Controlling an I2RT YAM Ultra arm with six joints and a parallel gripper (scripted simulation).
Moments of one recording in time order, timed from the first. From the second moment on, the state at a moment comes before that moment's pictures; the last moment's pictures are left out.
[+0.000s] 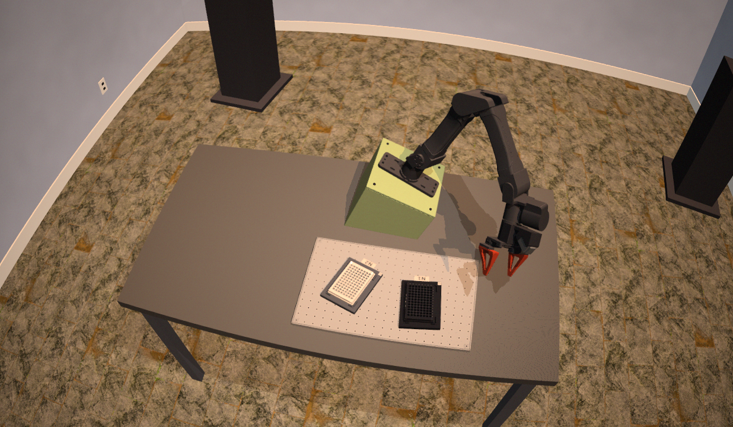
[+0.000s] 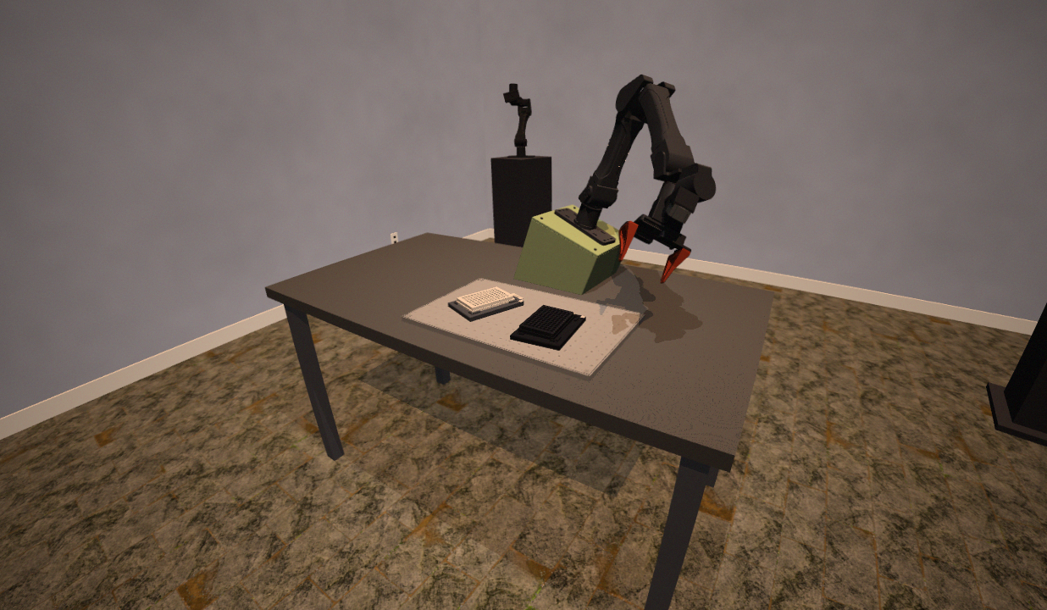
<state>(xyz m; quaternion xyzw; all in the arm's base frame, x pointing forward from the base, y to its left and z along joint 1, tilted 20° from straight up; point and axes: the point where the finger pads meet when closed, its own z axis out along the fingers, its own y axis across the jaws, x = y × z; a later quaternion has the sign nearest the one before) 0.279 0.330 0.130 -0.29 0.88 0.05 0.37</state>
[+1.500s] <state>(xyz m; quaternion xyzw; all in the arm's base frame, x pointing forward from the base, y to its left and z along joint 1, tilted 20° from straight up) 0.345 0.221 -0.011 -0.19 0.97 0.12 0.06</state>
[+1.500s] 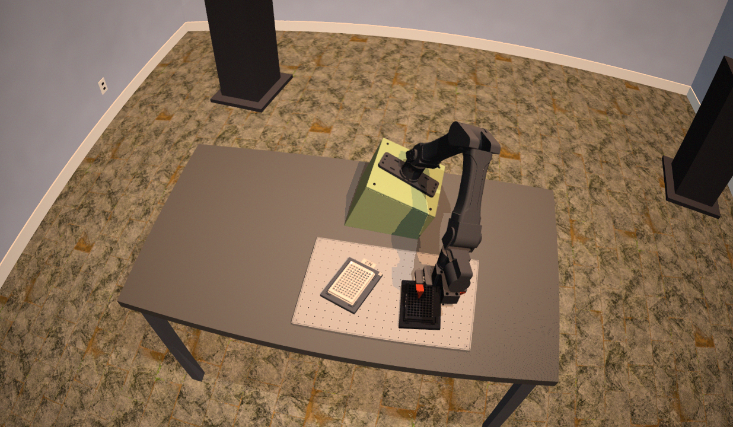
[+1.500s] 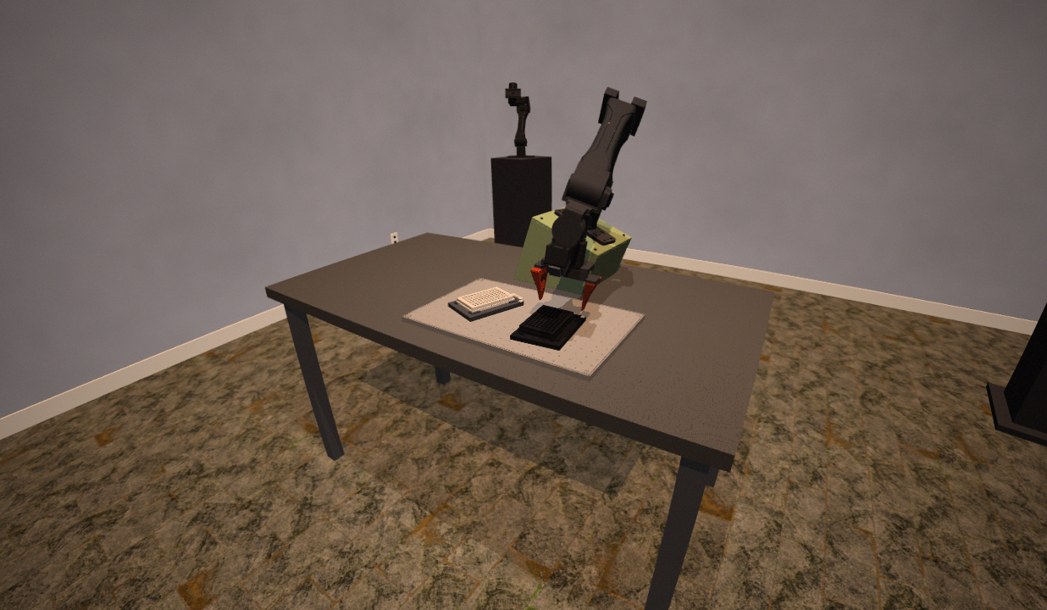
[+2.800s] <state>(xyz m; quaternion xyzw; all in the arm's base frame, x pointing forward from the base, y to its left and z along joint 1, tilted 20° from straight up) 0.342 0.185 -0.040 -0.15 0.97 0.17 0.00</state>
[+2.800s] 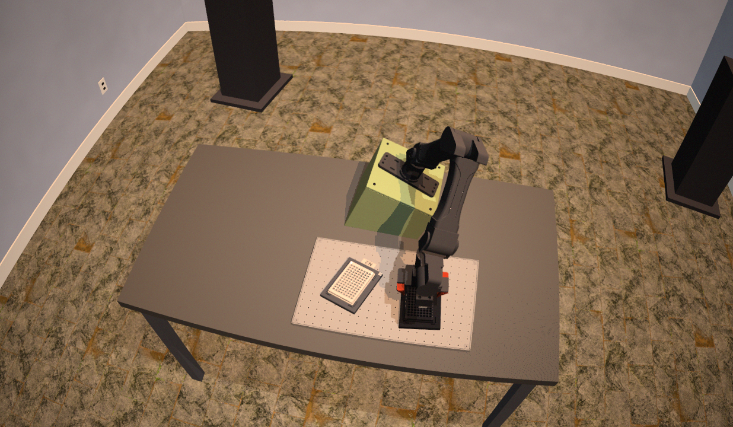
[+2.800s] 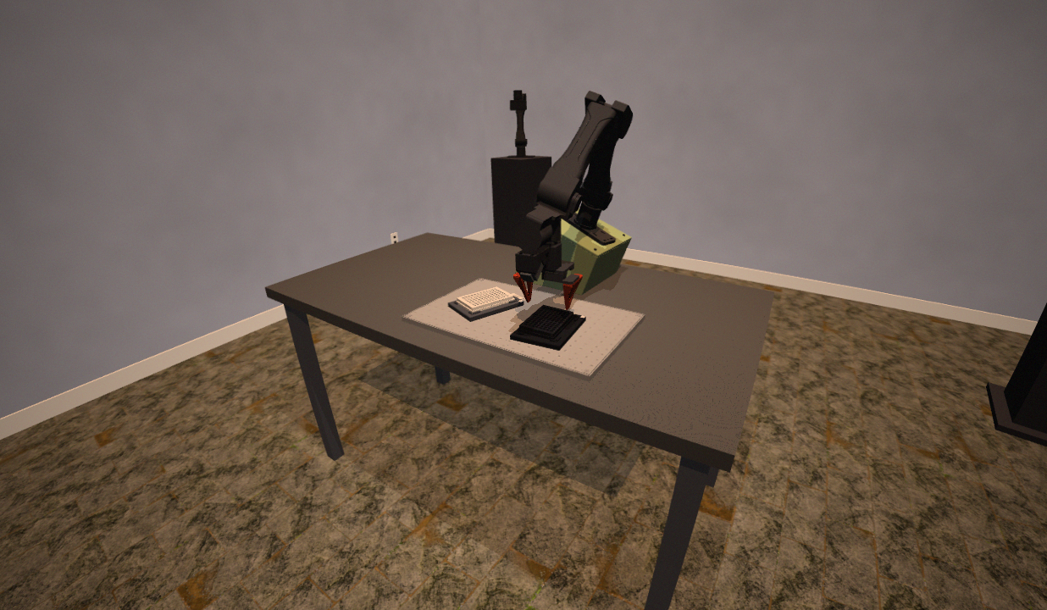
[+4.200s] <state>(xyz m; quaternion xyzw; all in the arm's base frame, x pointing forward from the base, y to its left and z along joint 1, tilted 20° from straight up) 0.338 0.189 -0.053 -0.15 0.97 0.17 -0.01</state>
